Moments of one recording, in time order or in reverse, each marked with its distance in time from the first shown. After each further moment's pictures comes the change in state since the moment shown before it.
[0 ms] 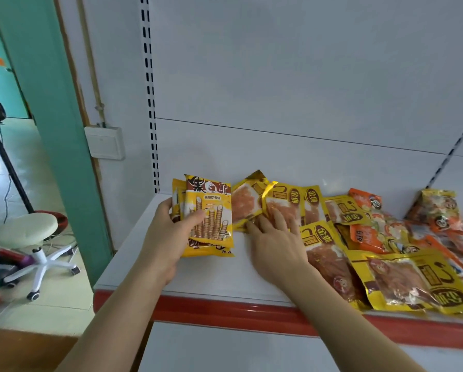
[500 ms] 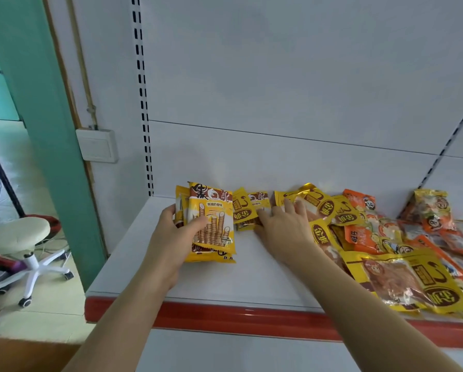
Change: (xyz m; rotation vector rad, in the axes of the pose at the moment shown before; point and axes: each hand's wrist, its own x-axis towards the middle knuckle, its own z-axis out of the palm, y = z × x) left_hand 0.000 -0.005 0.014 -0.001 0.001 -0.025; right_hand 0.034 0.036 -0.004 -0.127 0.004 0.082
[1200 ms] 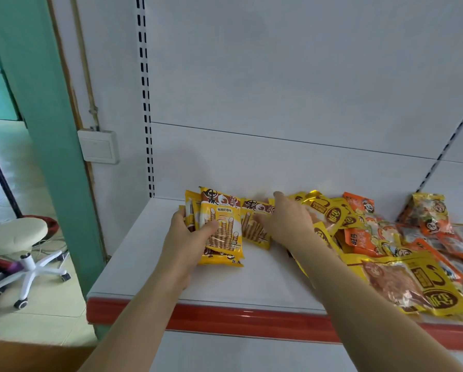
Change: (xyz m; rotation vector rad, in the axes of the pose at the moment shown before) left_hand -0.005 -0.001 0.015 0.031 -0.005 -0.022; right_hand 0.008 0.001 -0.033 0.508 0.026 0.264
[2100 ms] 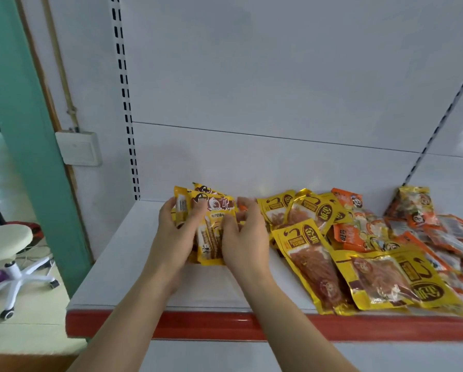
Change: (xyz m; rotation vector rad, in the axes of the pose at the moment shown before) left_hand 0.001 0.006 0.010 -0.152 -0.041 0.009; right_hand -0.061 -0.050 0.038 0.887 0.281 -0.001
